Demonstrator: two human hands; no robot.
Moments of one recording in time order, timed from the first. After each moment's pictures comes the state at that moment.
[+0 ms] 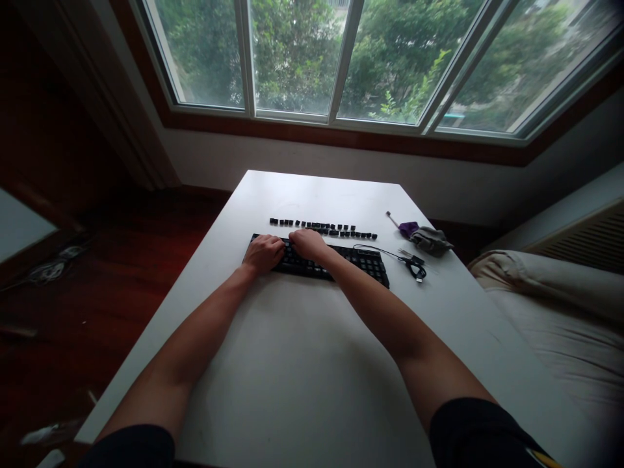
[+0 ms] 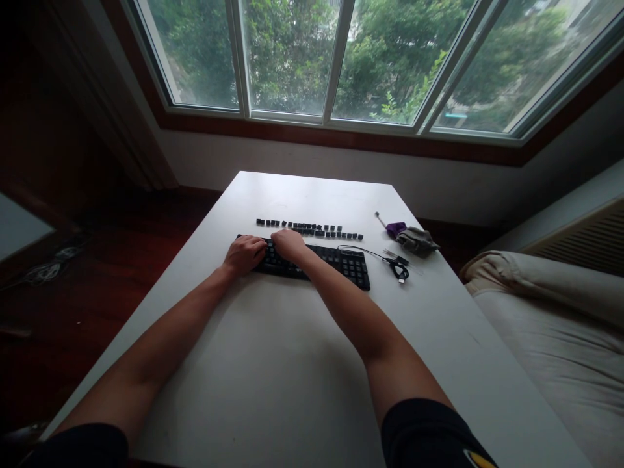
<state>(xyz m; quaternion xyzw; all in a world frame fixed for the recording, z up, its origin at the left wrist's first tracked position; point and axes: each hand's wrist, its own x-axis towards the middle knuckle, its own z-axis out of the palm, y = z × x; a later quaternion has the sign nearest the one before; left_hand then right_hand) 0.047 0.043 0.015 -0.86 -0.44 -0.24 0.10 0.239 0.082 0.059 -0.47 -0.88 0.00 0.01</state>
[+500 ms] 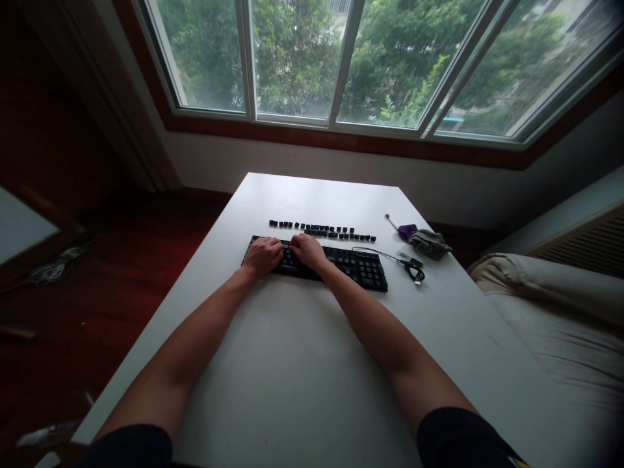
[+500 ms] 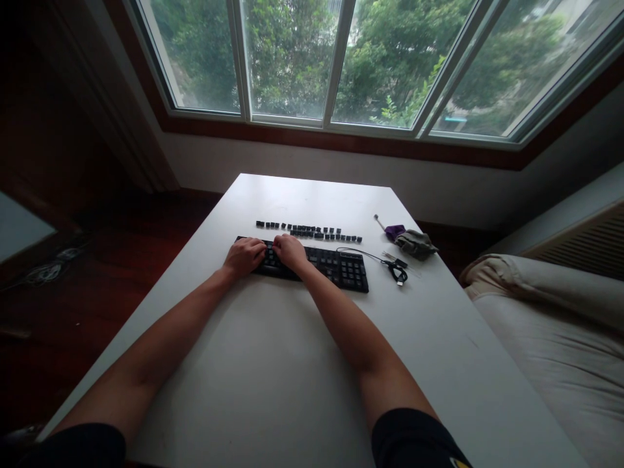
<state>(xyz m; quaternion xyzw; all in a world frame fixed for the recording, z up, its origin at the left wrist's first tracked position) 0.050 0.042 0.014 -0.86 -0.45 -0.24 0.10 0.248 0.082 0.016 -0.52 -0.82 0.10 0.20</state>
